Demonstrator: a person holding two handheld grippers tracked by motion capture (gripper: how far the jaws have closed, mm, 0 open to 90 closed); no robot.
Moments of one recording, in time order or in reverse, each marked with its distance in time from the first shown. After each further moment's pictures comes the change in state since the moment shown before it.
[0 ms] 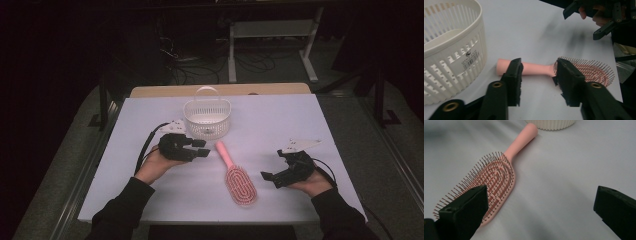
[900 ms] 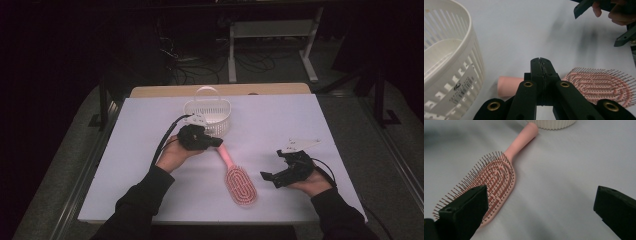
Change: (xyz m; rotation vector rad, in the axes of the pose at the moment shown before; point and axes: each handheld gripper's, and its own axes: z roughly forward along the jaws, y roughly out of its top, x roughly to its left) left arm 0.011 0.030 0.050 0.096 0.005 0.048; right arm -0.001 0.000 0.002 0.004 0.005 0.002
